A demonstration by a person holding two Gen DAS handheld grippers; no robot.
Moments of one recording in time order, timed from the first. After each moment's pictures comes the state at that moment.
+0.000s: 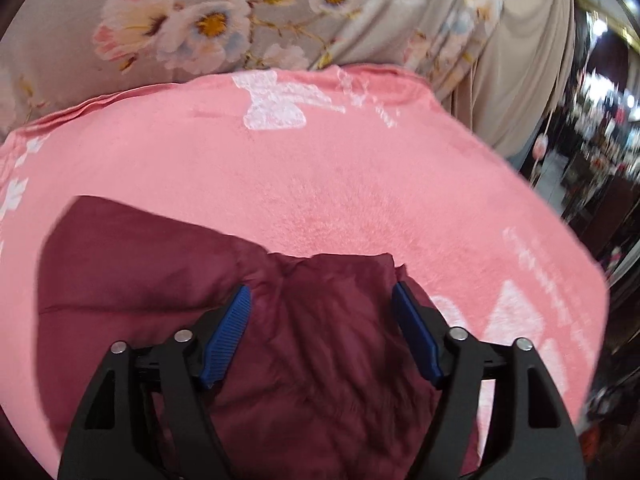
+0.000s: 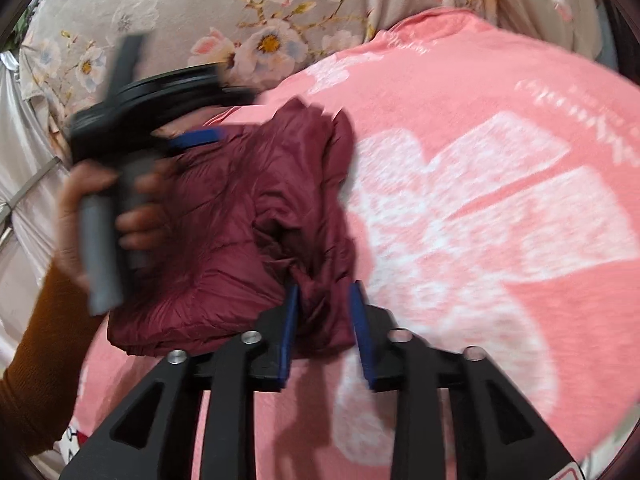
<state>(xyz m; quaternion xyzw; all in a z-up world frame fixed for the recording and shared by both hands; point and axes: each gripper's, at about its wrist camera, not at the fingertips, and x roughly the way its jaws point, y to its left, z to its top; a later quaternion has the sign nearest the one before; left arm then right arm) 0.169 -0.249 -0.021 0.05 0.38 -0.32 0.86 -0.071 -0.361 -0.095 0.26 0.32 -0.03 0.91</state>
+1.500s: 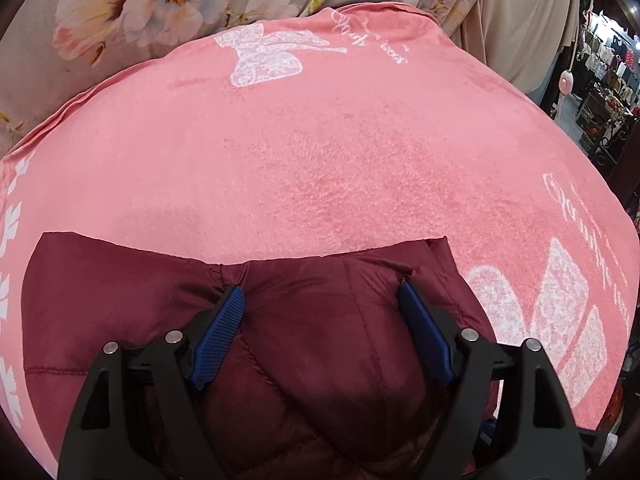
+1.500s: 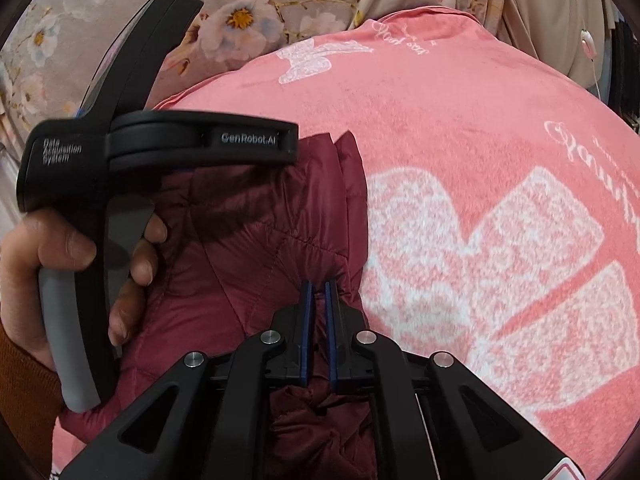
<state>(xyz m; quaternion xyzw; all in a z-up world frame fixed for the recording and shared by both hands) 0.203 -0.296 -0.060 0.16 0.45 -0.30 0.83 0.035 -0.339 -0.095 0.21 0.39 -0.10 0.89</state>
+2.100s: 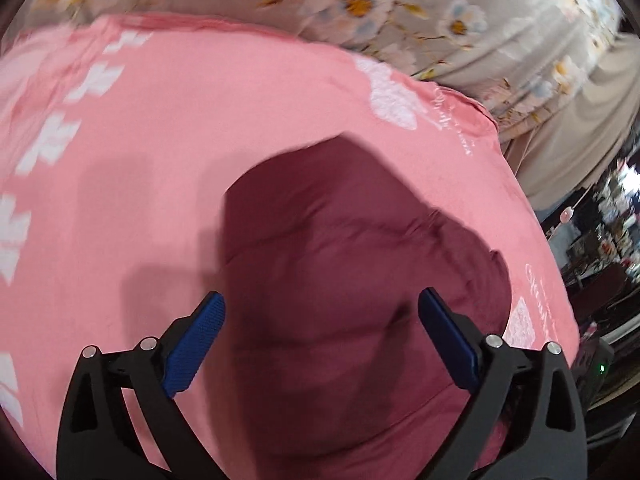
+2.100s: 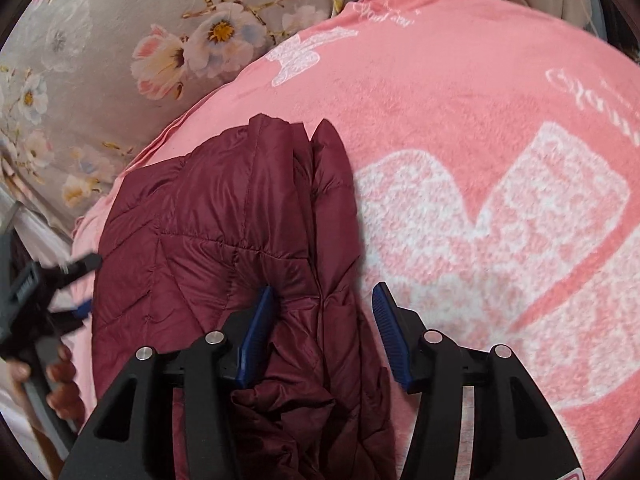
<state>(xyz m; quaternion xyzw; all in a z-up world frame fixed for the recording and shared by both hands) 0.205 -0.080 -0.028 -0.08 0.48 -0.24 0.84 0.038 -0.364 -0.105 0.33 0.39 -0.04 0.86</state>
